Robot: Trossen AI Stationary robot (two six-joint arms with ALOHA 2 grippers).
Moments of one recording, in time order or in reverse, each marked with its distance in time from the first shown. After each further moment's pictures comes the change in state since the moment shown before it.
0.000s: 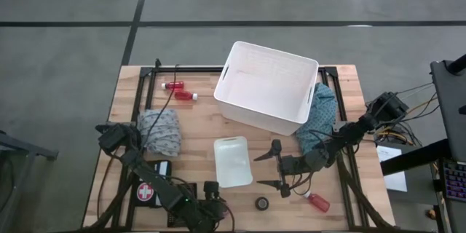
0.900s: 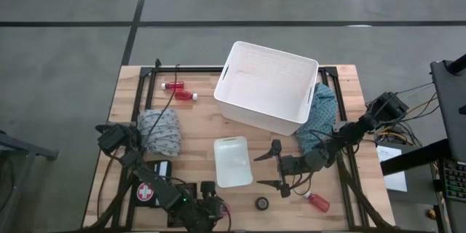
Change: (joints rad) left arm -0.013 0.000 -0.066 0.057 -0.011 -0.106; right arm 0.000 0.000 0.000 0.000 0.000 0.000
